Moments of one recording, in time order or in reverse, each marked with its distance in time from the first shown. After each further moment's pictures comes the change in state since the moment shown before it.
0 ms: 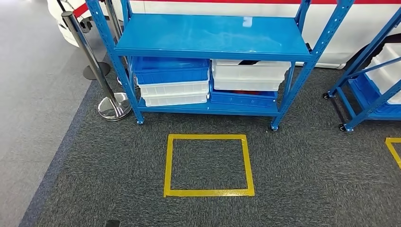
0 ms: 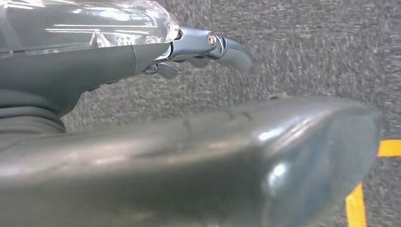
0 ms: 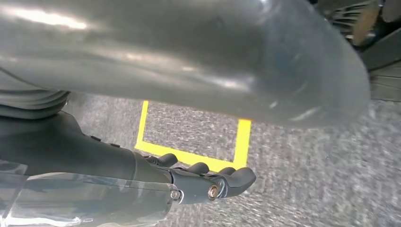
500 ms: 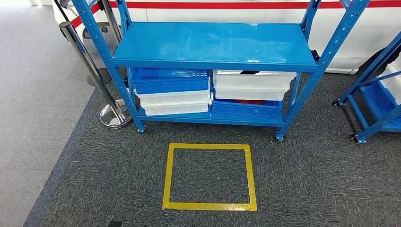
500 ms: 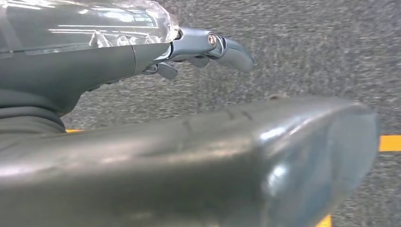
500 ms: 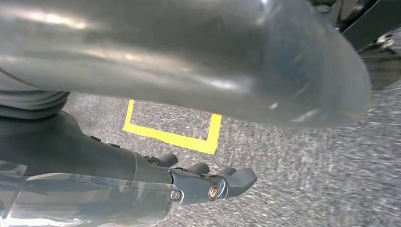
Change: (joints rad) left arm 0.001 -0.002 0.000 0.000 0.002 0.006 -0.001; right arm -0.009 -0.004 -0.004 0.002 0.015 0.006 0.001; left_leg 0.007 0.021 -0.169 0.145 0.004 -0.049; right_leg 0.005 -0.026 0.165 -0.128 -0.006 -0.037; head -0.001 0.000
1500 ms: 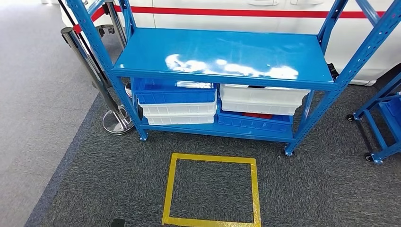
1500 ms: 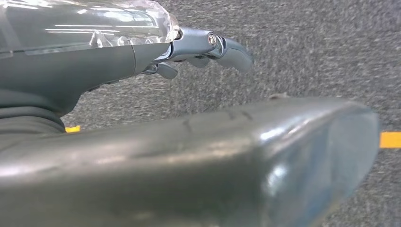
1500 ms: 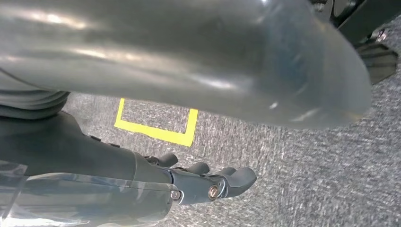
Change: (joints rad) left arm -0.007 -0.001 -0.007 0.000 -0.018 -0.009 0.000; right arm 0.000 0.000 -0.019 0.002 -0.022 -0.004 -0.003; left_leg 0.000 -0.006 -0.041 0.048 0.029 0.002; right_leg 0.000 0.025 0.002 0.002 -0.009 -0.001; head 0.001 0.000
